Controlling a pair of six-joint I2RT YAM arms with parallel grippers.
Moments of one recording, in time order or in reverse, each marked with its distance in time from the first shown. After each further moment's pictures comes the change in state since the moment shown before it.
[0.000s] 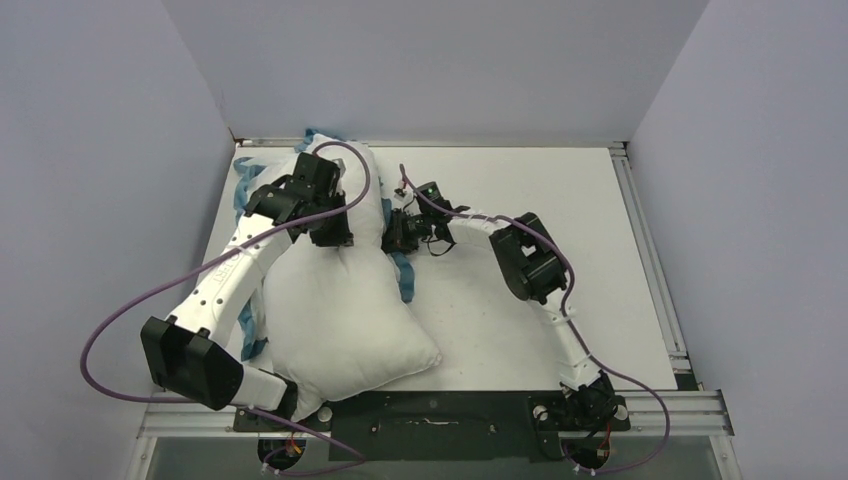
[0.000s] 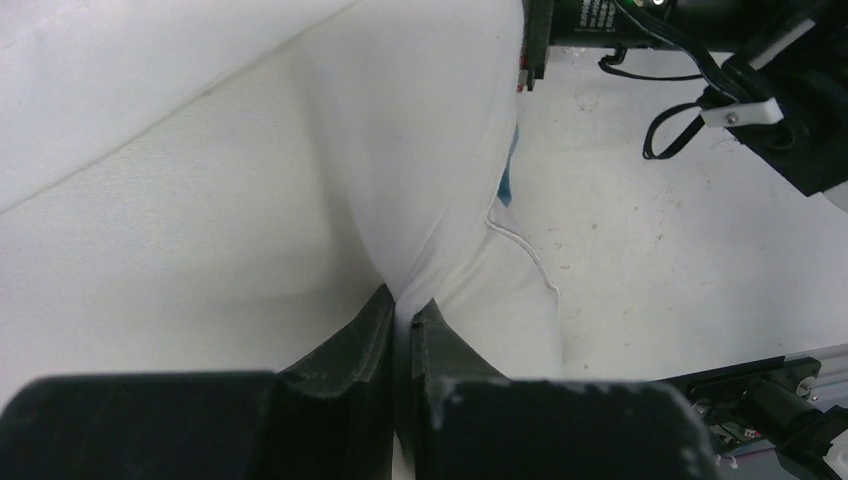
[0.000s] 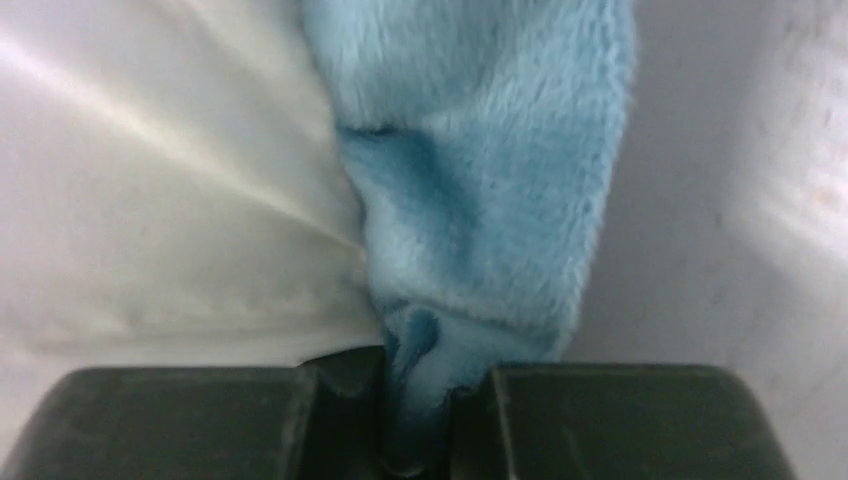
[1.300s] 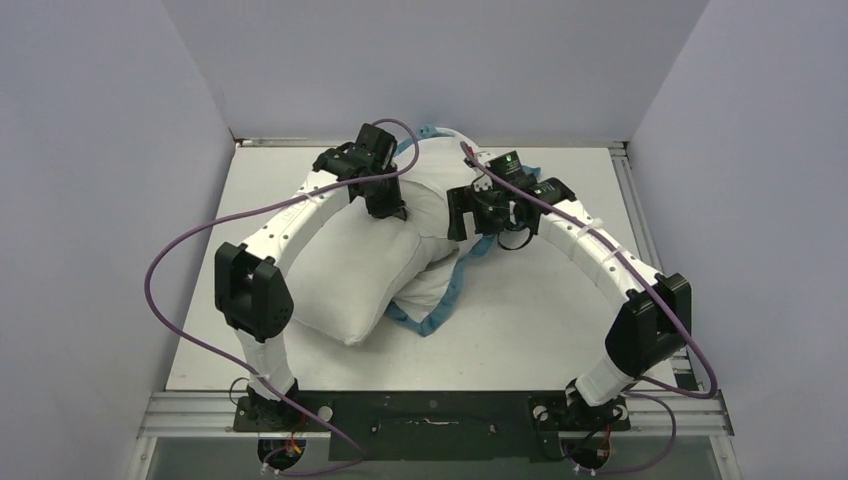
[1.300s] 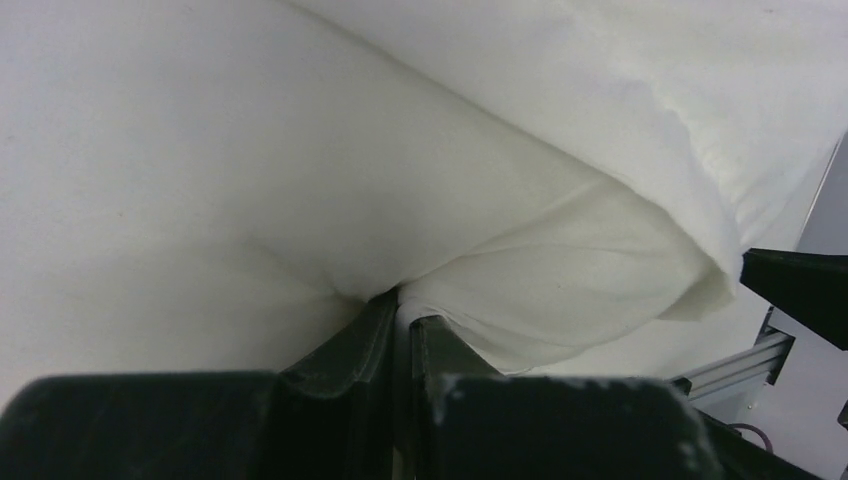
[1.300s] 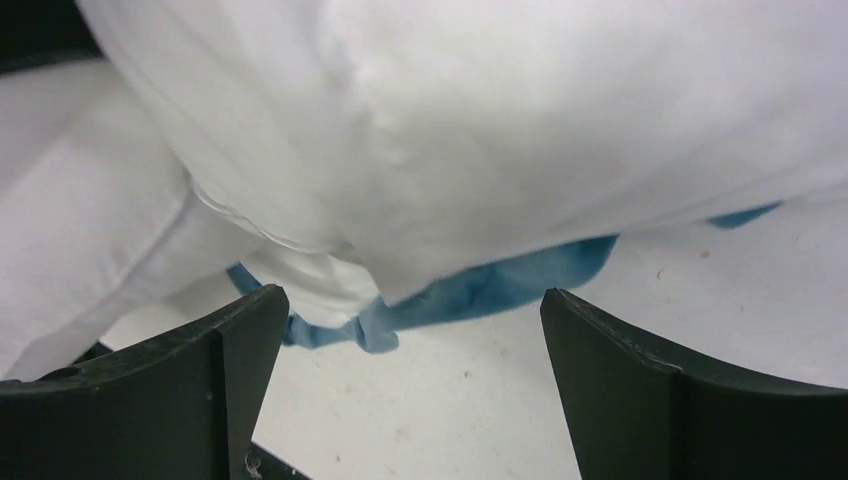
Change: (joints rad) left arm -0.105 0.444 0.374 0.075 0.069 -0.157; right arm -0.125 -0.853 -0.324 -0.712 0.539 -0.527
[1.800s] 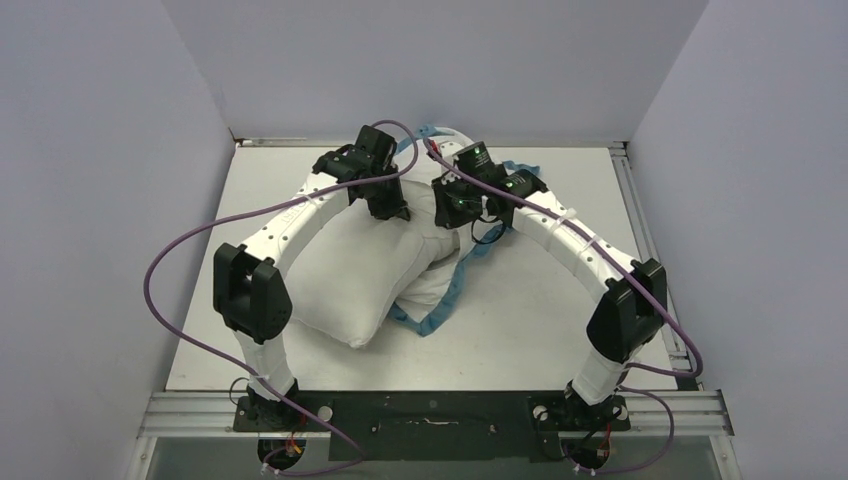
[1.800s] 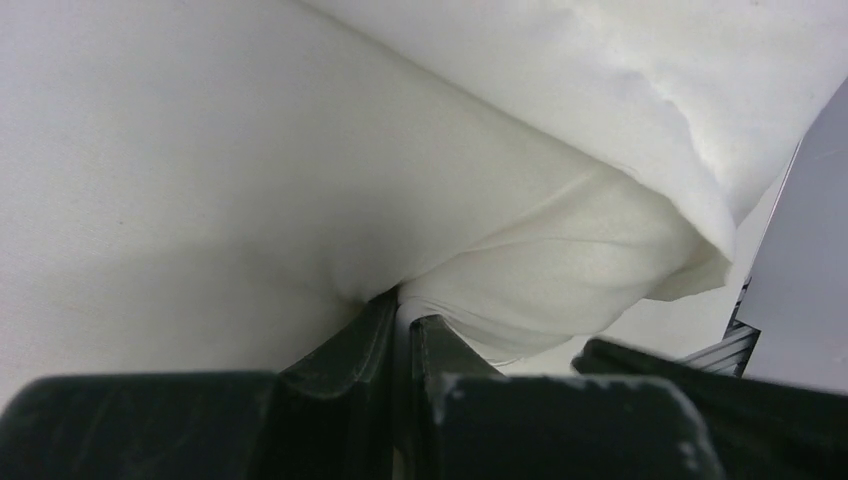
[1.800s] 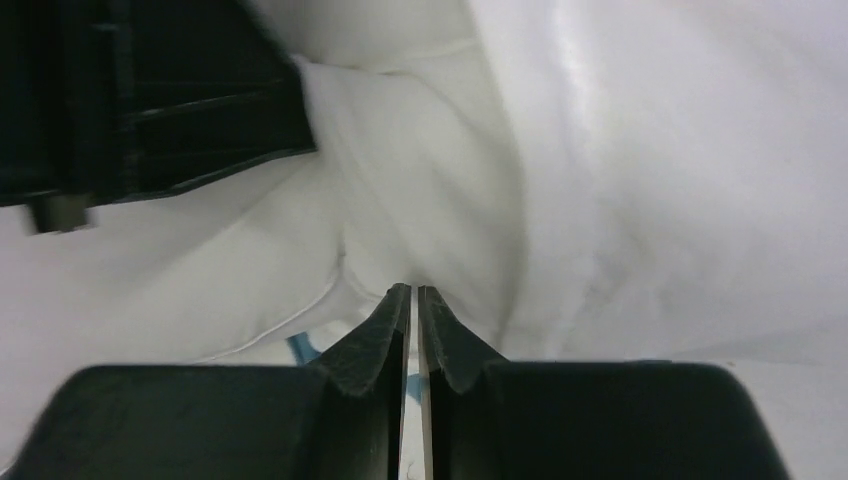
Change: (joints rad) left arm -0.004 -0.013 -0.034 0.043 0.045 -0.034; right arm 0.138 0.123 0.181 0.043 0.094 -0.058
